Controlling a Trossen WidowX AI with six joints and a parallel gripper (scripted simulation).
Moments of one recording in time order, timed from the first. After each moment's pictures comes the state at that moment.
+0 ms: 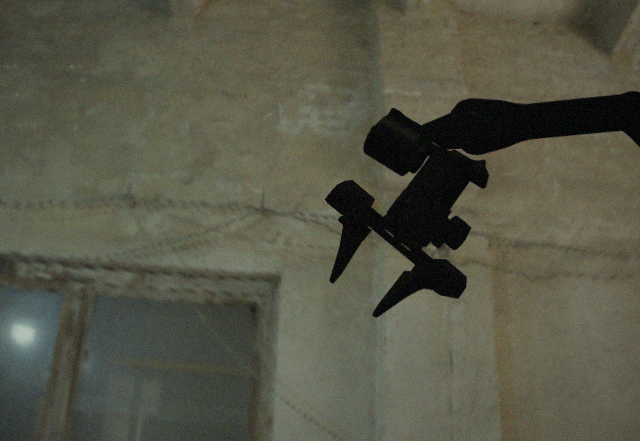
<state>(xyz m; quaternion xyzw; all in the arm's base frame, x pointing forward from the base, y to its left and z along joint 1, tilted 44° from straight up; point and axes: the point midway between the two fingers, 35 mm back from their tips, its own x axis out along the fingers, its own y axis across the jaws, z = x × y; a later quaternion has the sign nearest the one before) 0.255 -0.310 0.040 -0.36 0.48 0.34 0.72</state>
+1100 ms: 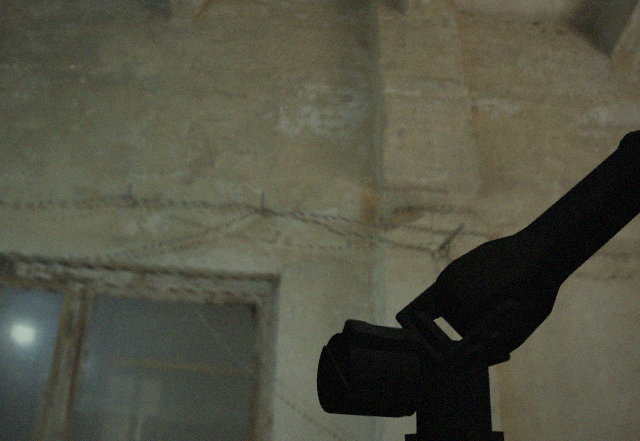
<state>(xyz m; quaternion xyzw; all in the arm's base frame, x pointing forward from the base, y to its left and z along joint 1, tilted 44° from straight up) 0.334 0.012 -0.072 -0.27 0.29 0.64 0.66</state>
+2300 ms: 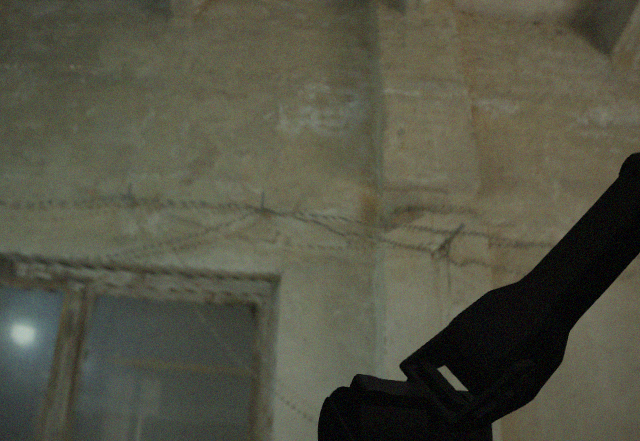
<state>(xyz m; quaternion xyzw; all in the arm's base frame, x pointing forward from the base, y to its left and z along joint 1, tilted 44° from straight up) 0.332 0.039 -0.101 -0.26 0.30 0.64 0.66</state>
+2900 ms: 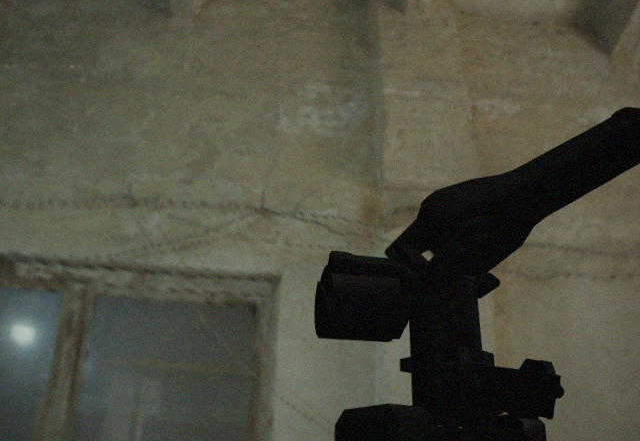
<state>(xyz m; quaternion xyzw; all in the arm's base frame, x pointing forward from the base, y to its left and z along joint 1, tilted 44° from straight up) 0.332 -0.032 -0.030 -0.25 0.30 0.64 0.66</state>
